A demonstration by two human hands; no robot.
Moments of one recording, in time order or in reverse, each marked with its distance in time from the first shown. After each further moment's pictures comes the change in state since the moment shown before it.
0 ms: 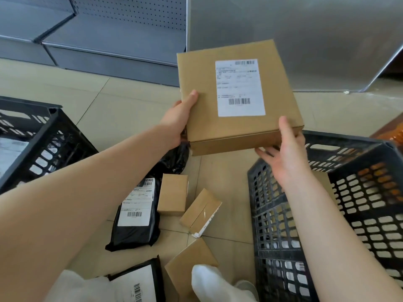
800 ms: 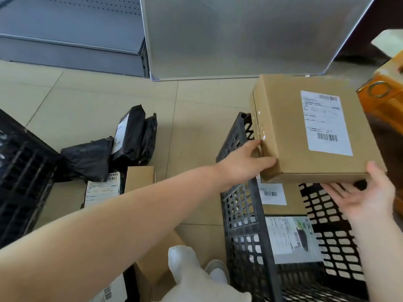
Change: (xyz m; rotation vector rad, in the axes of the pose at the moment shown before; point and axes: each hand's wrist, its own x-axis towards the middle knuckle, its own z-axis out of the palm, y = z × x) left_hand -0.101 -0.084 0.187 0.492 -0.602 0.065; right_hand -0.035 -0.049 -0.245 0.241 0.481 -0.049
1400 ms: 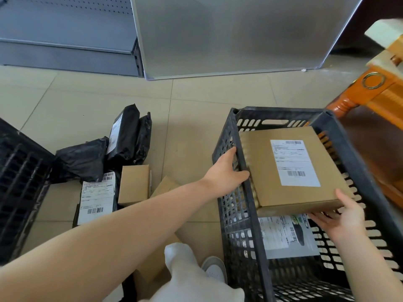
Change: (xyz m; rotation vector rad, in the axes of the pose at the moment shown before) left_hand 0.001 -0.040 0.015 0.116 0.106 -0.044; right_hand 0.039 0.057 -0.072 -0.143 0.107 0.107
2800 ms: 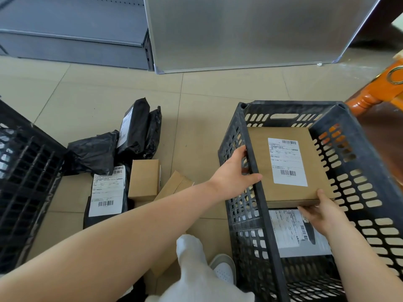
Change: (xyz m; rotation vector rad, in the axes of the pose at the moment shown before) left_hand 0.003 -0.024 0.001 -0.088 0.001 0.075; right_hand 0.044 0.047 0.026 -0.180 0.022 0.175
